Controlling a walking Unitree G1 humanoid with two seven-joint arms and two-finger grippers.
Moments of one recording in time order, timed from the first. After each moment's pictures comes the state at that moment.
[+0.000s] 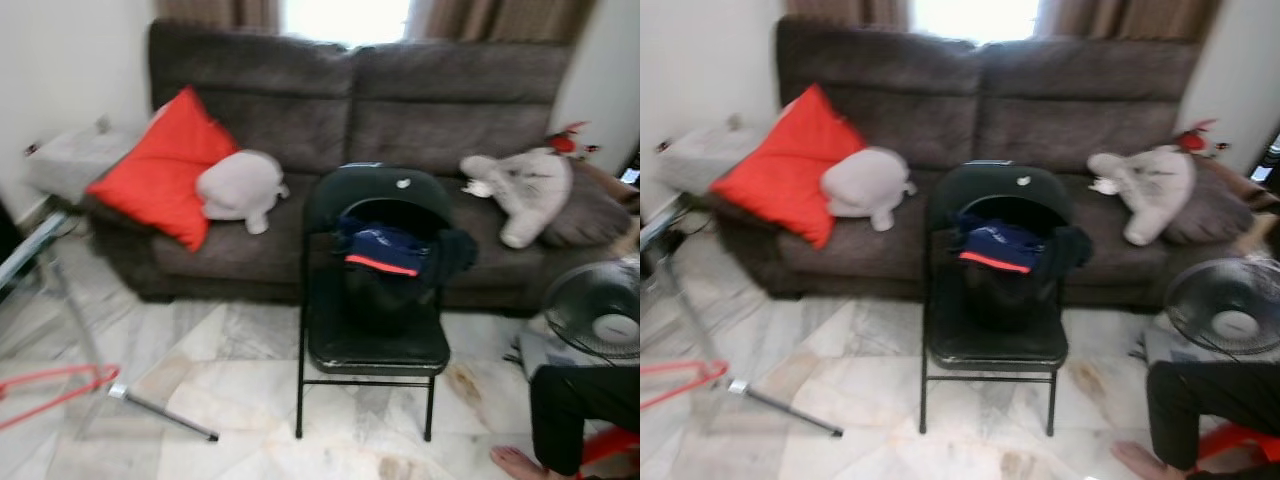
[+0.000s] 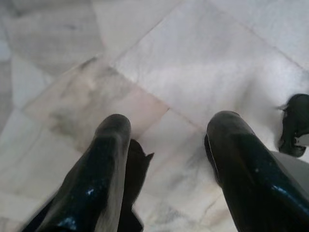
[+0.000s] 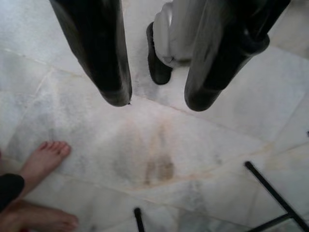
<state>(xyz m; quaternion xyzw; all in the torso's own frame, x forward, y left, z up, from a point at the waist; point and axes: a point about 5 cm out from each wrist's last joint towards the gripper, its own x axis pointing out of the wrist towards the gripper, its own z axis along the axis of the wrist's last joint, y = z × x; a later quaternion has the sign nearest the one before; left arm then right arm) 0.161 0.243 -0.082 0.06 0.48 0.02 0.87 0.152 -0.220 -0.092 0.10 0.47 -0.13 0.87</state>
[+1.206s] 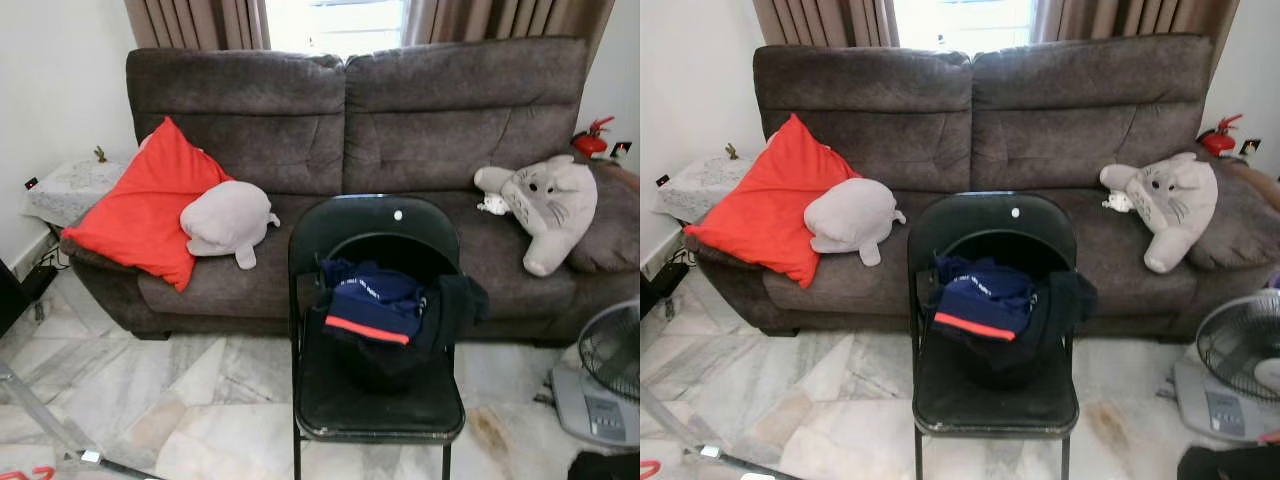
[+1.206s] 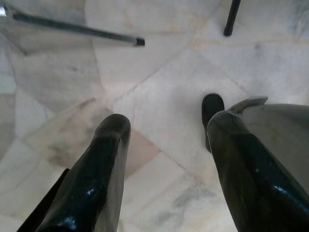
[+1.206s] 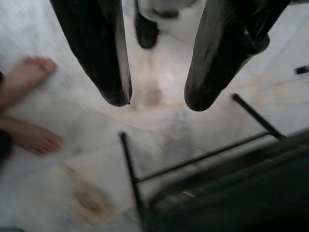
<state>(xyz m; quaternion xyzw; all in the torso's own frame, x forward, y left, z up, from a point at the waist) 0.155 0.246 -0.084 0.06 0.49 0.02 0.87 0.169 -0.222 -0.083 0.10 0.42 -0.13 0.89</state>
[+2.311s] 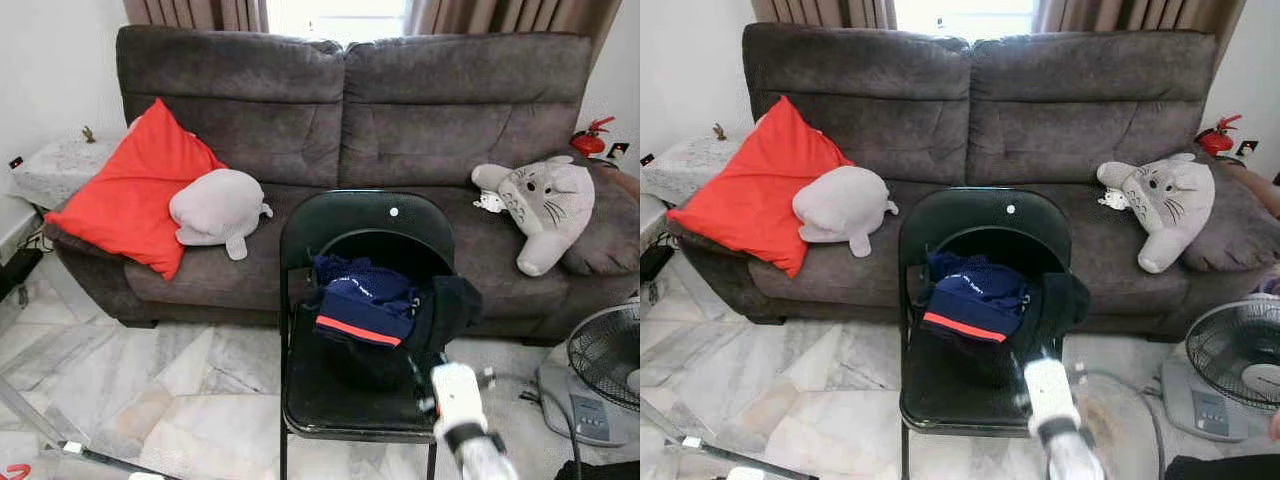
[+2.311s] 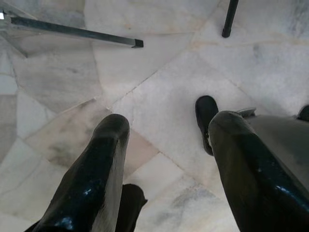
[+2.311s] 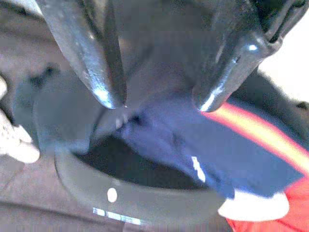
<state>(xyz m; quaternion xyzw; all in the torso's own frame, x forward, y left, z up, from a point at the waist) 0.168 0.248 -0.078 0.07 0.48 0.02 0.87 0.284 -0.166 0.034 -0.13 0.04 0.09 0.99</state>
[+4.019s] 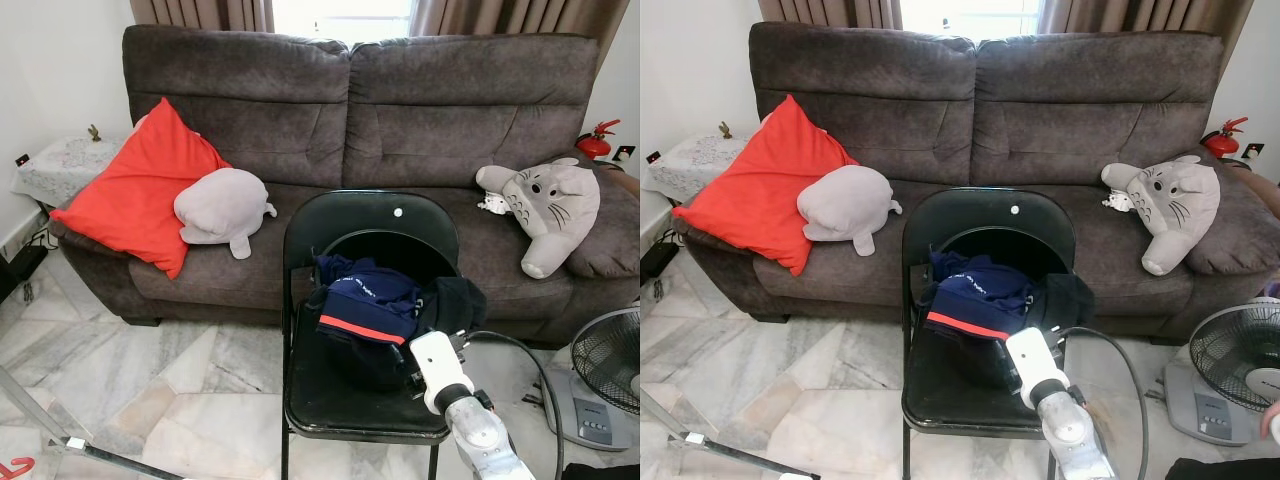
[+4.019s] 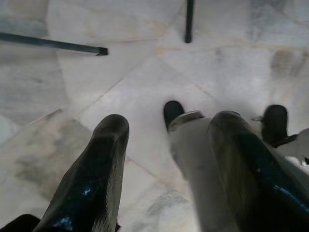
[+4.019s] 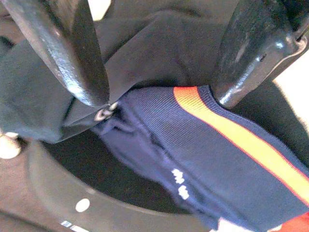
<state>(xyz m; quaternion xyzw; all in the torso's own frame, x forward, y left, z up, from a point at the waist) 0.162 0.179 -0.093 0.05 0.47 -0.02 0.88 0.305 -0.167 0.039 -0.20 0.09 0.10 0.97</state>
